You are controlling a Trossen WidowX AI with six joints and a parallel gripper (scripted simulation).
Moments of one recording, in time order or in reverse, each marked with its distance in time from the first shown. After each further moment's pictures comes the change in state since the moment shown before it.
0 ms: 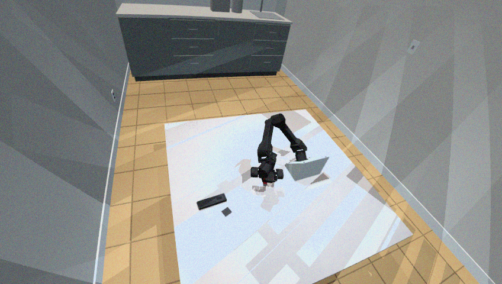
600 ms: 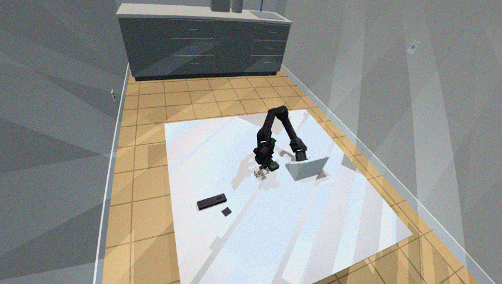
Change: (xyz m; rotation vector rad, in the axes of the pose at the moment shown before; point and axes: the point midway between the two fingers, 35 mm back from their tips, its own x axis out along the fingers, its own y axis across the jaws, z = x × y) arm -0.020 -0.005 -0.093 0.968 -0.007 0.002
